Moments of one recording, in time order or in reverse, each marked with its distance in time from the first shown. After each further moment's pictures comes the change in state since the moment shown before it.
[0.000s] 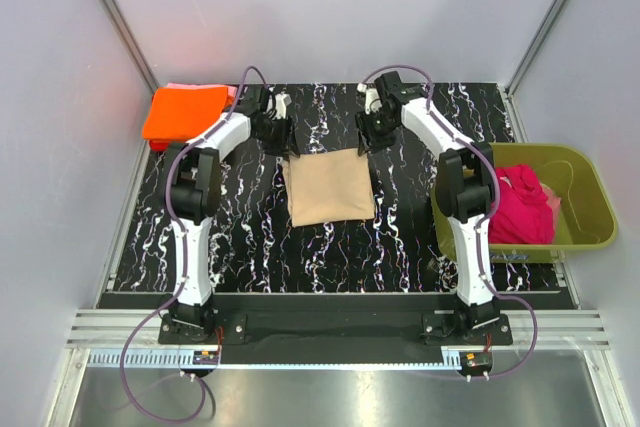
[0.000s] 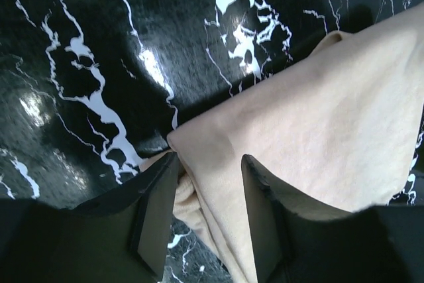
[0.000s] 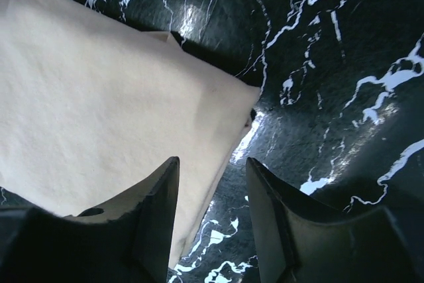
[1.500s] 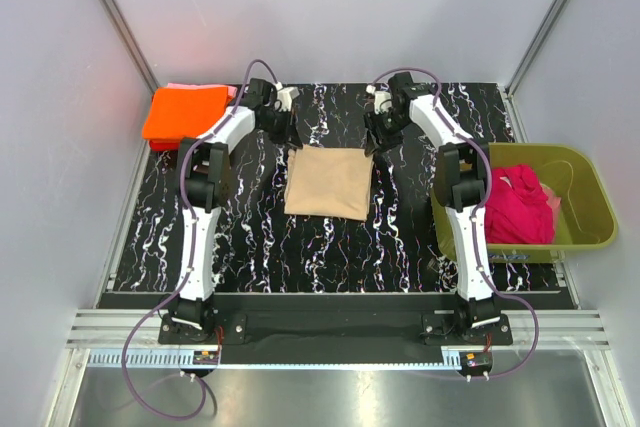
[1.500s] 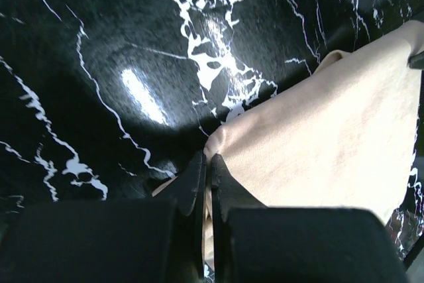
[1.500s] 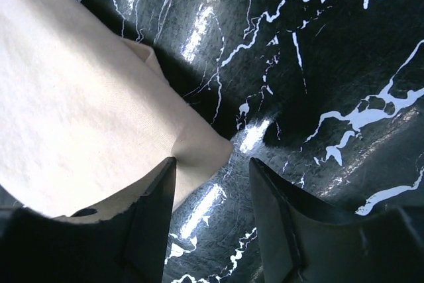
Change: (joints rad) left arm 0.024 0.225 0.280 -0.035 0.175 0.118; right arm -0.090 0.185 0.196 -0.101 -0.138 -0.121
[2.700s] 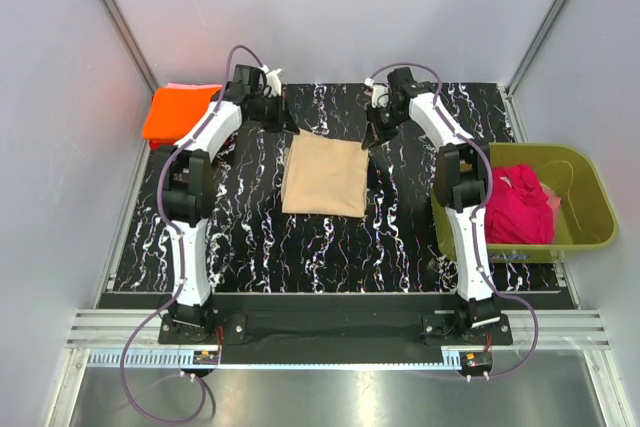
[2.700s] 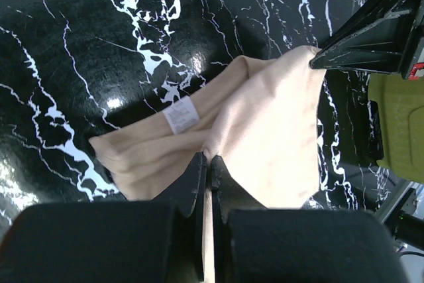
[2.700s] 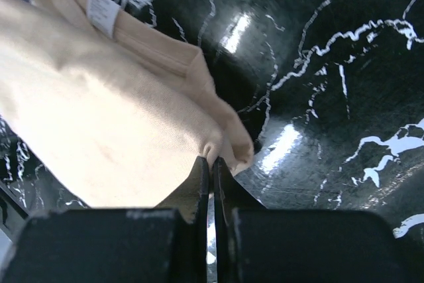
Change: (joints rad) left arm 0.007 -0.255 -0.153 0.050 0.001 -0.140; right arm 0.004 -0.006 0.019 0.030 -0.114 0.043
